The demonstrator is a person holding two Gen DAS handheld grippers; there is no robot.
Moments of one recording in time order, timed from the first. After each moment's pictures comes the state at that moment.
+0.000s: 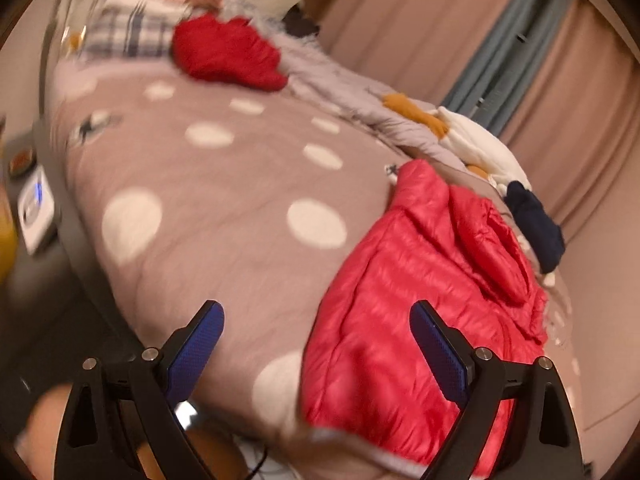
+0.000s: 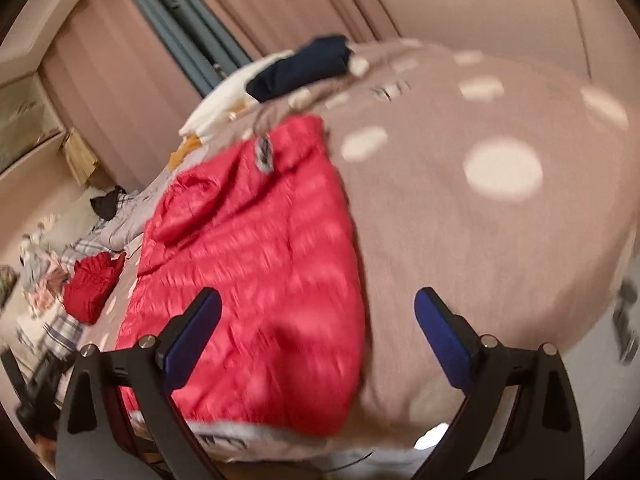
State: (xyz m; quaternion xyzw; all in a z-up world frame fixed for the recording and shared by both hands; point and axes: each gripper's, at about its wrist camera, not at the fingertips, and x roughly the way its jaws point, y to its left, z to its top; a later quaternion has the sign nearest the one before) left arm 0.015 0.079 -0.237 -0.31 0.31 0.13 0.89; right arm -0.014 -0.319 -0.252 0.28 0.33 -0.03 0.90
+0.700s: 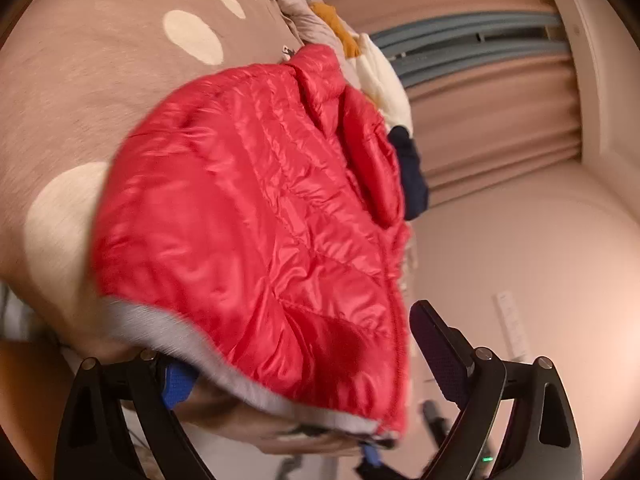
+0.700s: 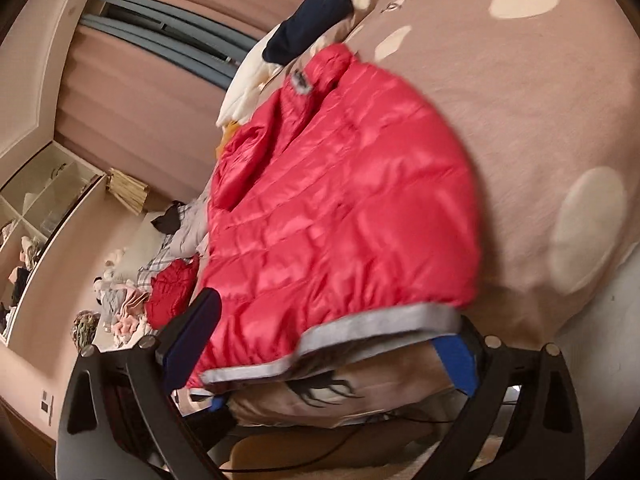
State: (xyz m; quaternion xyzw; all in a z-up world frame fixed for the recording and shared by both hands) left arm 0.041 0.030 -0.289 -0.49 0.34 -0.16 0.79; right arm -0.031 -0.266 -0.289 0.43 0.34 0.08 0.83
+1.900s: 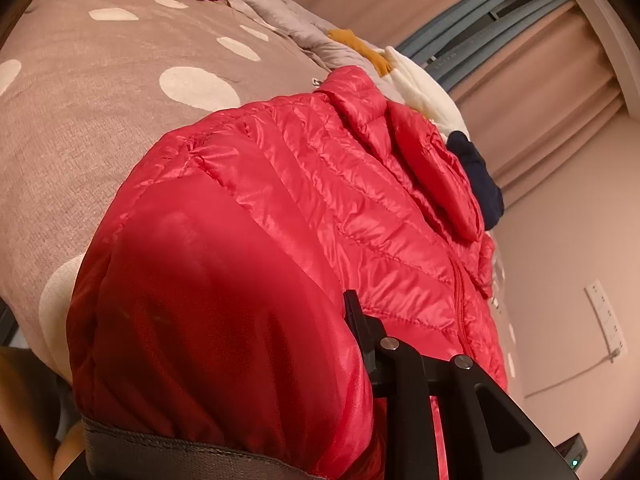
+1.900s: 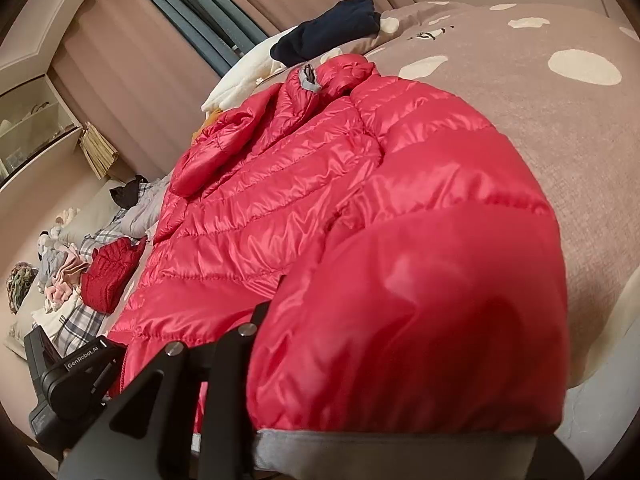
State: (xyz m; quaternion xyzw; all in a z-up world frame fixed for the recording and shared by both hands) left arm 0.073 0.016 -0.295 -0.37 0.35 -0.02 0.86; right arm 0.009 -0.247 -0.298 0.30 0.33 0.02 0.90
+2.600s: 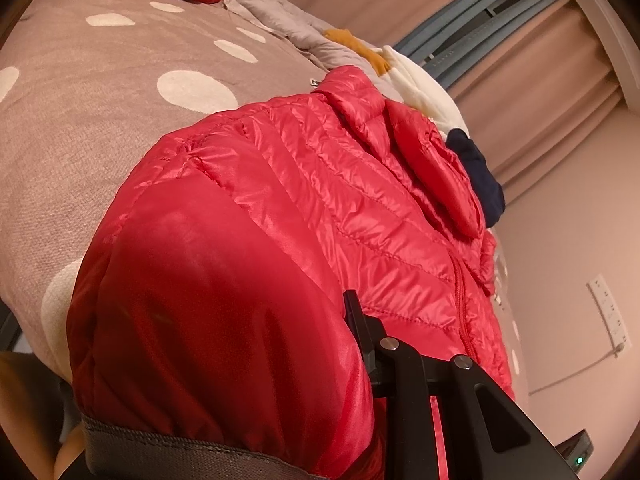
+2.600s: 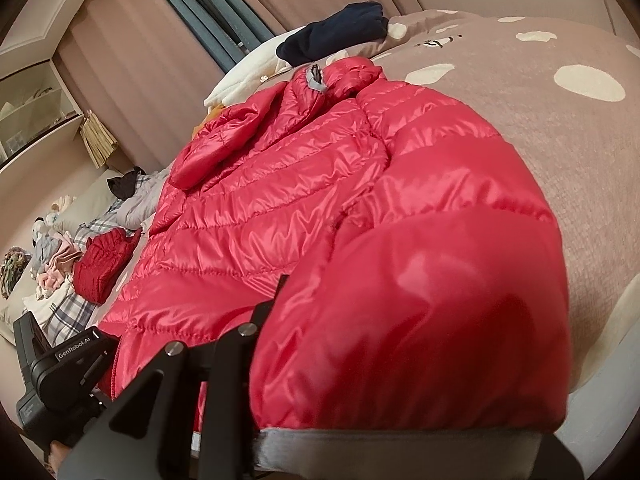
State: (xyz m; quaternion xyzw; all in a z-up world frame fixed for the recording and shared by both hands) left arm 0.073 0.014 -0.294 -0.36 0.35 -0.02 0.86; right arm 0.012 -0.238 -0.295 0.27 0.33 0.02 0.90
